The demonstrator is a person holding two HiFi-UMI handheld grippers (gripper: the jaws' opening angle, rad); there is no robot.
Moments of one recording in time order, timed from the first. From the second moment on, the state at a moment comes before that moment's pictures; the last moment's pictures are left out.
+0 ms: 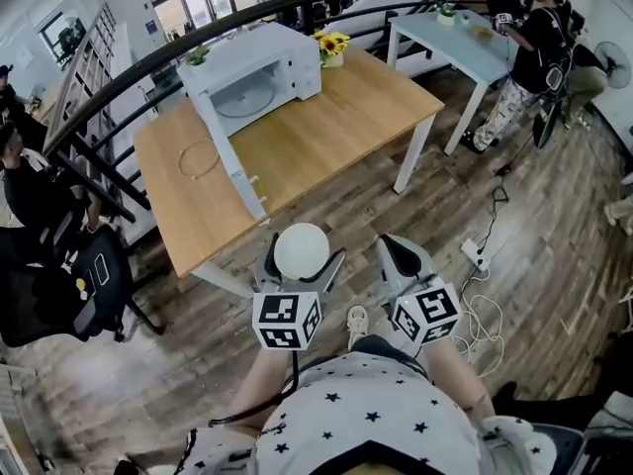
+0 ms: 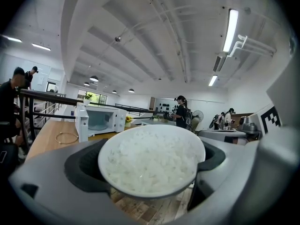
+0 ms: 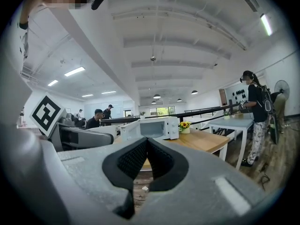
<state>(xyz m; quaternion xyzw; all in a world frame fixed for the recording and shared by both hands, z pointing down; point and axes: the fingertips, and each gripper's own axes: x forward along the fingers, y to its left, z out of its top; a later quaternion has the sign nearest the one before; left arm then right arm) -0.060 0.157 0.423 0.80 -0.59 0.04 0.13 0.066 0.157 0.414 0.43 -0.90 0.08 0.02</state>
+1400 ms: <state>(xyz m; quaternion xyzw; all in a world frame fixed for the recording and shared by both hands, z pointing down) -0.040 -0.072 0.429 0.74 -0.66 0.03 0.14 0.106 -0.083 0.428 0.37 -0.92 0.08 0.04</state>
